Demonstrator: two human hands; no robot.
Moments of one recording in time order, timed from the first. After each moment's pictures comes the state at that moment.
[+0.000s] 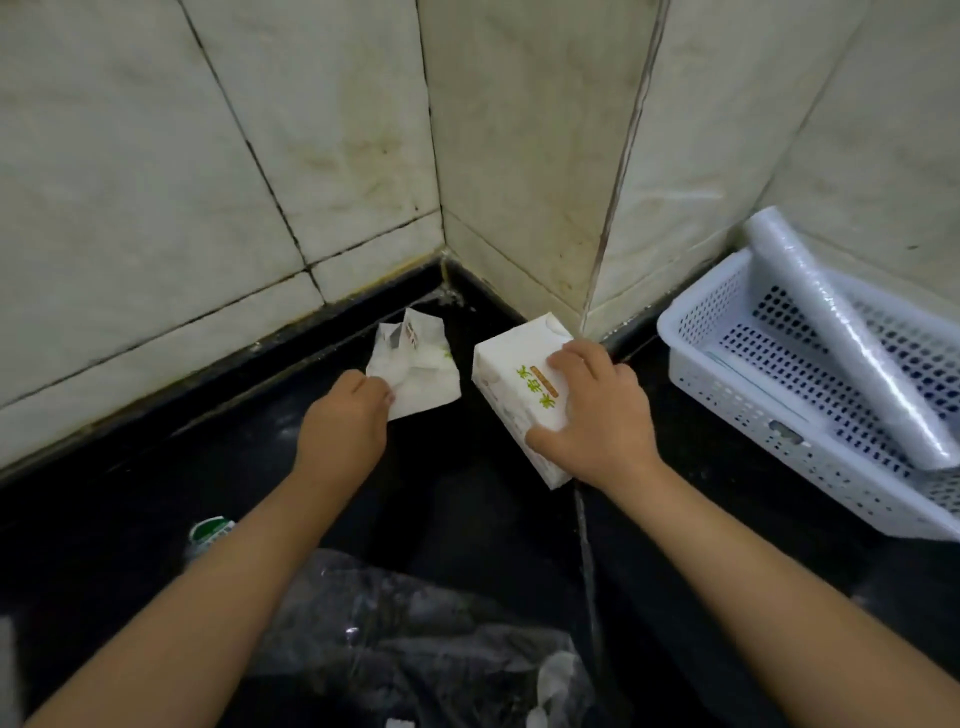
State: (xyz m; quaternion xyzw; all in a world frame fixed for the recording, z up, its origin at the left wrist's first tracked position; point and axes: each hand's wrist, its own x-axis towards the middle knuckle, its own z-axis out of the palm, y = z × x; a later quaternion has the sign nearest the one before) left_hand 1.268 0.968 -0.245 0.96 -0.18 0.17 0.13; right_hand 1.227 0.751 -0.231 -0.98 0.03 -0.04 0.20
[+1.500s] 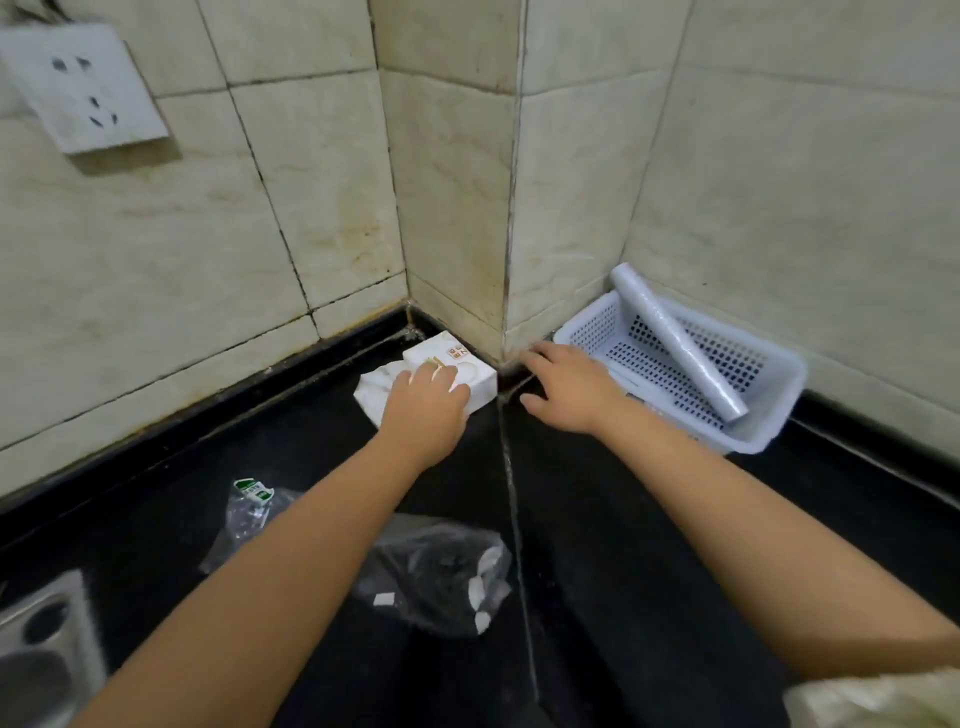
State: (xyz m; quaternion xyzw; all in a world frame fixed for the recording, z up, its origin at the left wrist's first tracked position) left_hand 1.171 0.899 -0.159 0.96 -0.29 0.04 -0.06; right_hand 1.137 0.726 -0.131 -1.00 -0.03 0.03 0.06
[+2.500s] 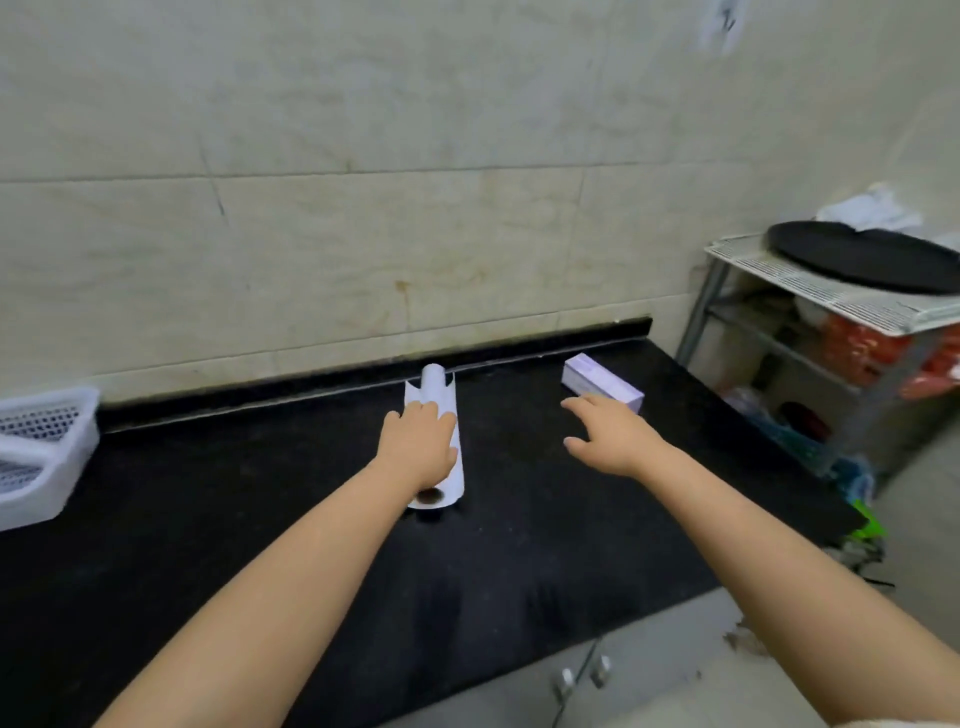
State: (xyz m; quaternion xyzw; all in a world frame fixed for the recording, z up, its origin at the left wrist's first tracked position) left_hand 0.630 0.516 -0.115 0.69 -0.72 0.03 -0.07; right_hand 0.415 0.486 -0.085 -0.82 0.57 0.00 0.12
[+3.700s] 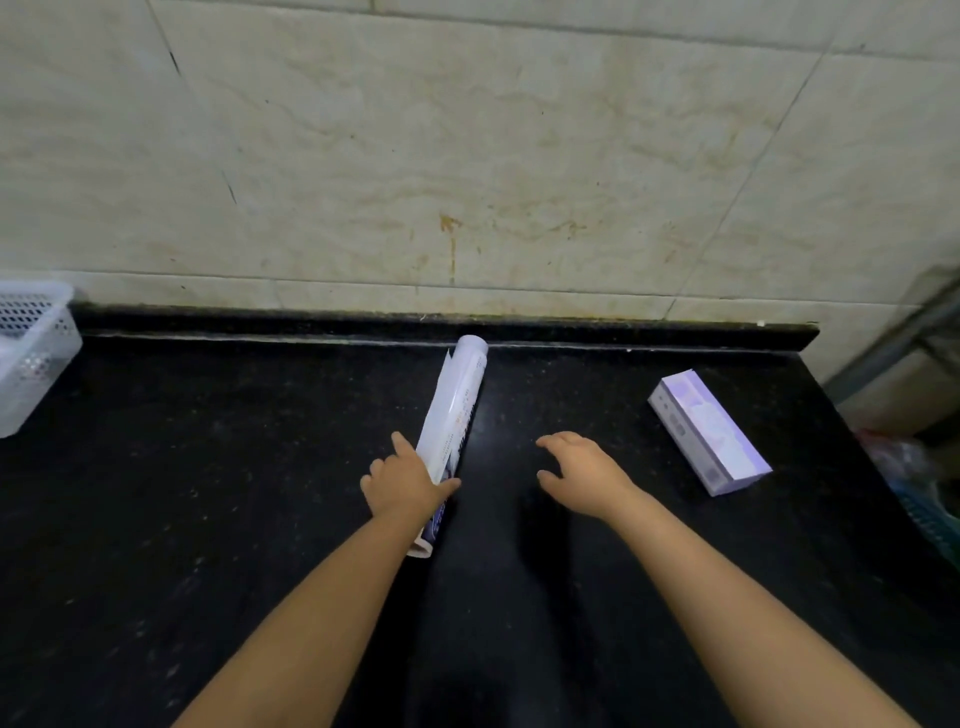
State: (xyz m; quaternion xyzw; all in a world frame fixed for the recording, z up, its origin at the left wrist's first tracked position) left_hand 0.651 0.379 -0.265 0.92 -0.34 -0.21 0.04; right_hand 0.479 0.300 -0.202 -0.84 0.46 0.11 0.25
